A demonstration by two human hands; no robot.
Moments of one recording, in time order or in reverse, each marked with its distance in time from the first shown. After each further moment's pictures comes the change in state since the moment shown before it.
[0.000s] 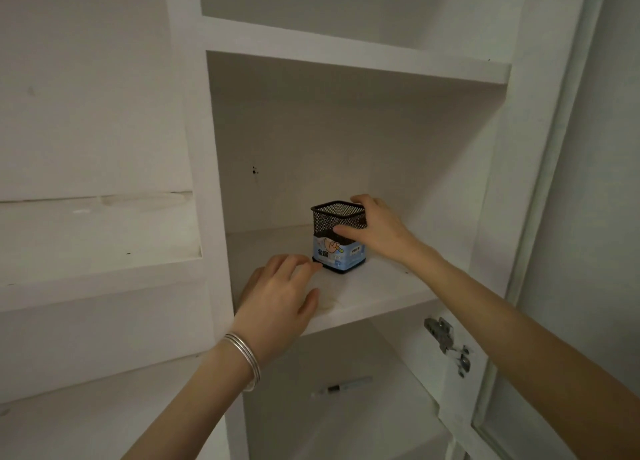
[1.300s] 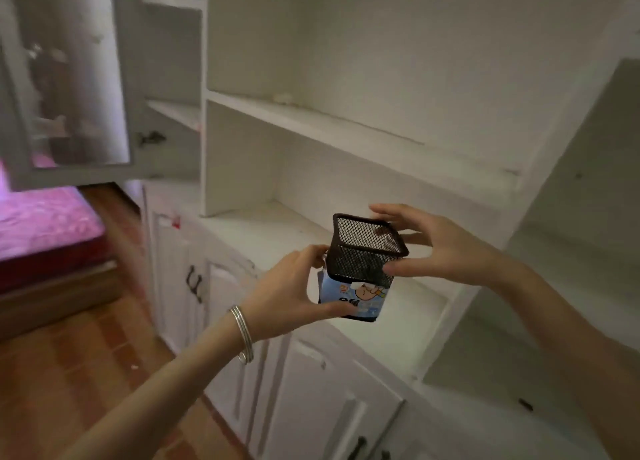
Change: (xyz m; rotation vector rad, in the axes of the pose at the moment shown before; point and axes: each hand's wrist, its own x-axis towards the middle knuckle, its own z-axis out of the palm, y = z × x) left_hand -0.286 0.080 -0.170 0.012 0.169 -0.870; right_hand -0.180 -0.214 0.025 0.479 -0.966 -0.919
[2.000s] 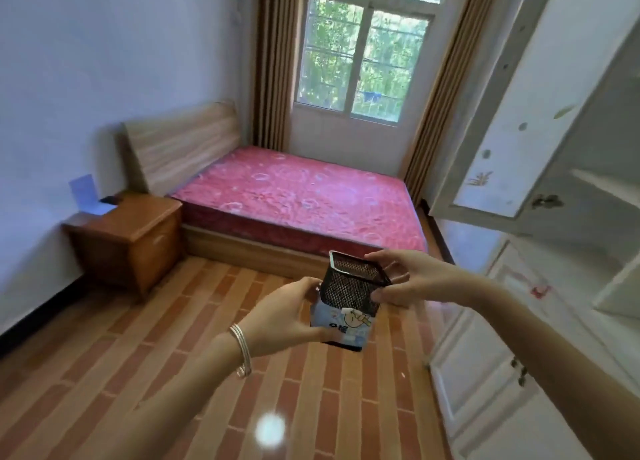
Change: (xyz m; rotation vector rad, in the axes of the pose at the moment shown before) left_hand -0.450 -0.102 -0.350 0.307 0.394 -0.801; right_hand 0.180 -0.392 0.409 0.070 -0.812 -0.551
